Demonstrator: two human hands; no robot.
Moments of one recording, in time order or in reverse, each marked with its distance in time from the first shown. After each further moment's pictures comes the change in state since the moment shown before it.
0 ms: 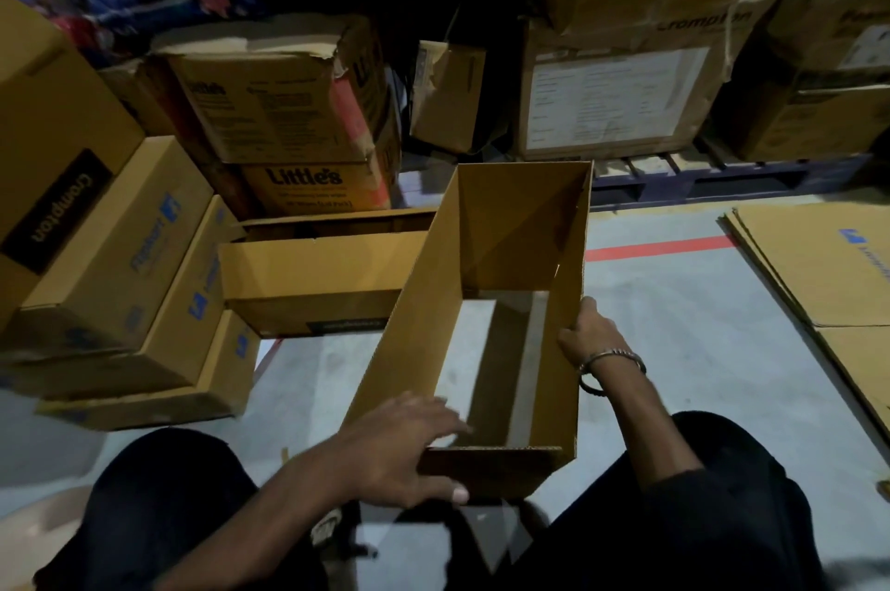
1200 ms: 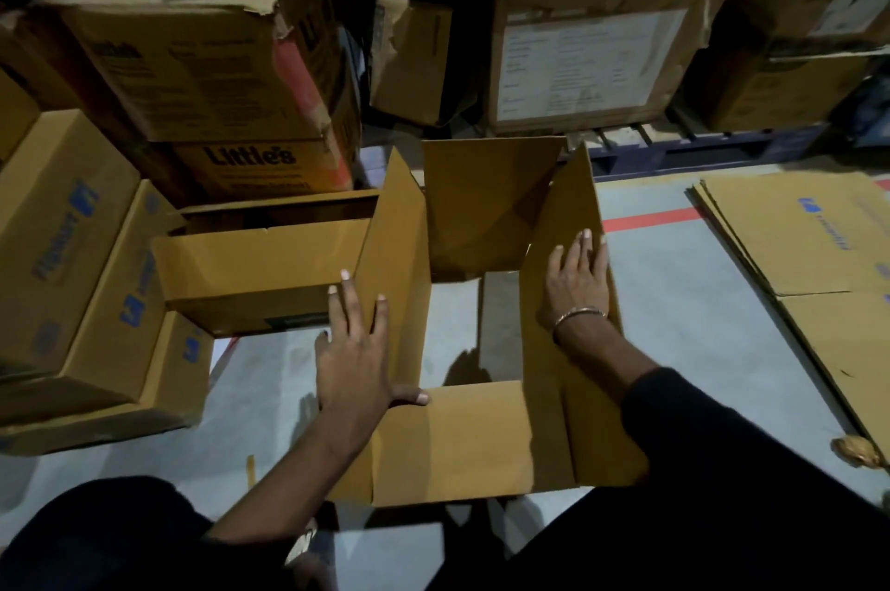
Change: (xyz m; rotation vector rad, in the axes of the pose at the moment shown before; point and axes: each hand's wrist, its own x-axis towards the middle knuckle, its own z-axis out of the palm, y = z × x) left_hand 0.090 -0.050 -0.017 0.475 0.442 -0.637; right_hand 0.100 0.002 0.029 -1.040 0.245 -0.081
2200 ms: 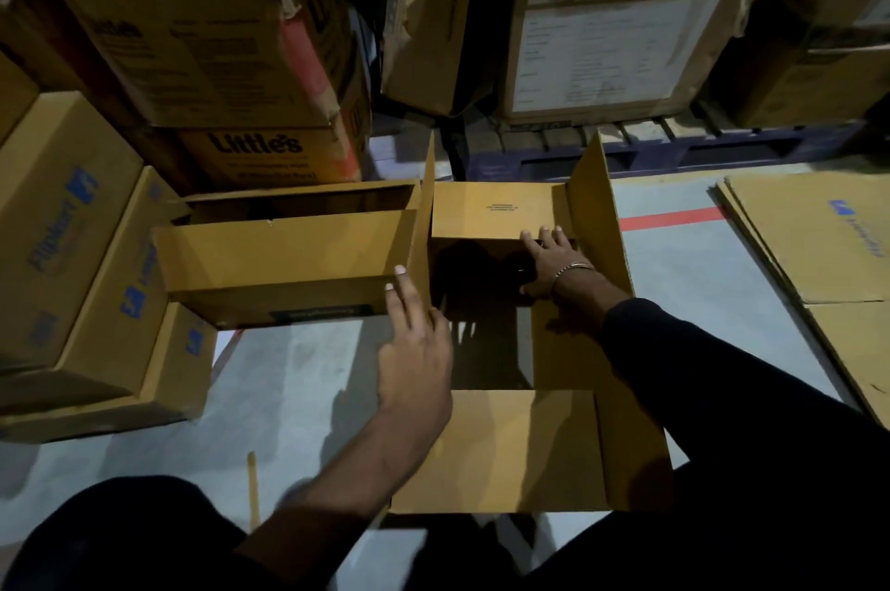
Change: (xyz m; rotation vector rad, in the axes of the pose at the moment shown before) left_hand 0.001 0.055 -0.022 0.003 0.000 0.076; right_hand 0.103 -0.021 0.019 0.406 -0.228 -0.301
